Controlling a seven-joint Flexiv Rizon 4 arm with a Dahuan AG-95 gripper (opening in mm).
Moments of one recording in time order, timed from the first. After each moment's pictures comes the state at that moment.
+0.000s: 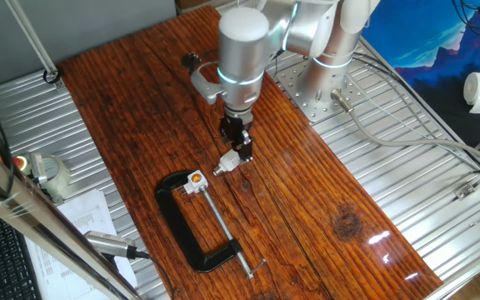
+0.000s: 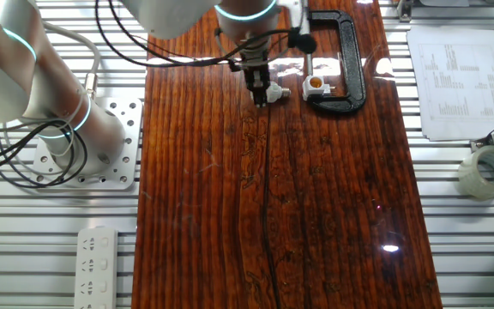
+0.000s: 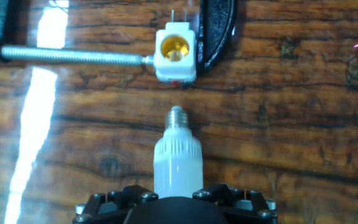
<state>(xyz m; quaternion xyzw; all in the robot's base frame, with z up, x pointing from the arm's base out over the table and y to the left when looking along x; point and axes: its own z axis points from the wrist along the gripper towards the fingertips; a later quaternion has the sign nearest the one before) 0.396 0.117 0.059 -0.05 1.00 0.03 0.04</state>
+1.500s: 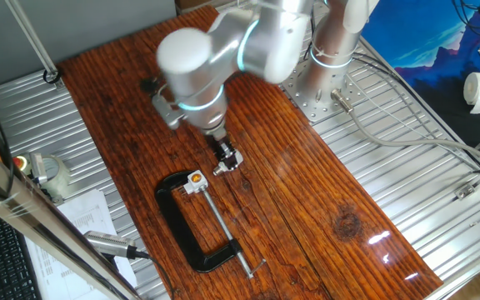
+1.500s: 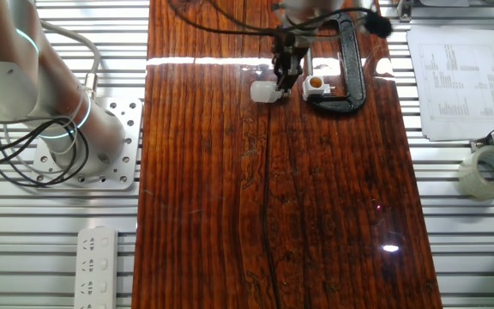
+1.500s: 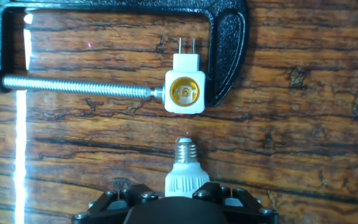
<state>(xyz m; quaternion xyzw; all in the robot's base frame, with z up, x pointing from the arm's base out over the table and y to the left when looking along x) 0.427 0.131 0.075 -0.04 0.99 0.02 -0.10</state>
